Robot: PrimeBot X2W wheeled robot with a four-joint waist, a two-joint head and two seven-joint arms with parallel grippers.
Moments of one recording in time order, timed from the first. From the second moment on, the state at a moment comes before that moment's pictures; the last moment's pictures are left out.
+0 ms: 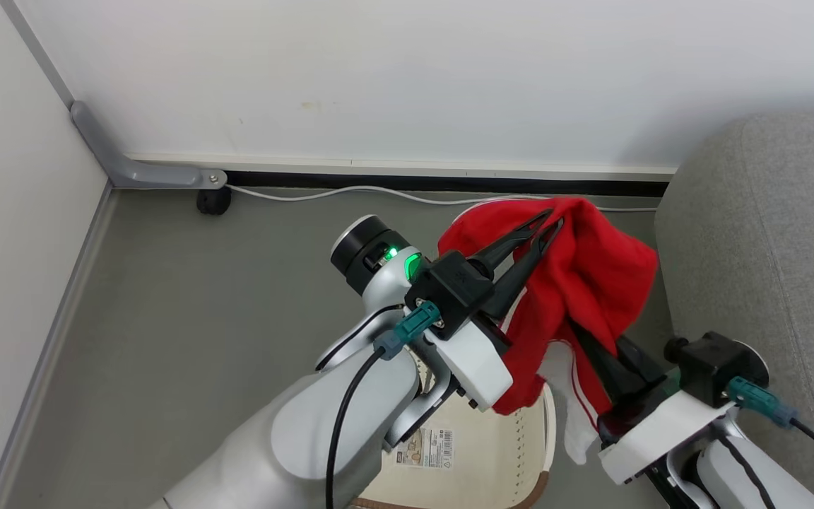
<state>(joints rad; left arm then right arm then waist) -0.74 0.04 -0.95 0.36 -0.45 0.06 -0.25 -0.30 -0.30 0.57 0.24 0.45 0.13 -0.26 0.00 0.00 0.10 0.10</state>
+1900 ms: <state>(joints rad) -0.46 0.05 -0.78 0.43 -0.47 -0.12 -0.25 -0.16 -0.37 0.06 0.07 0.58 0.13 -0.26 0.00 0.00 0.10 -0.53</state>
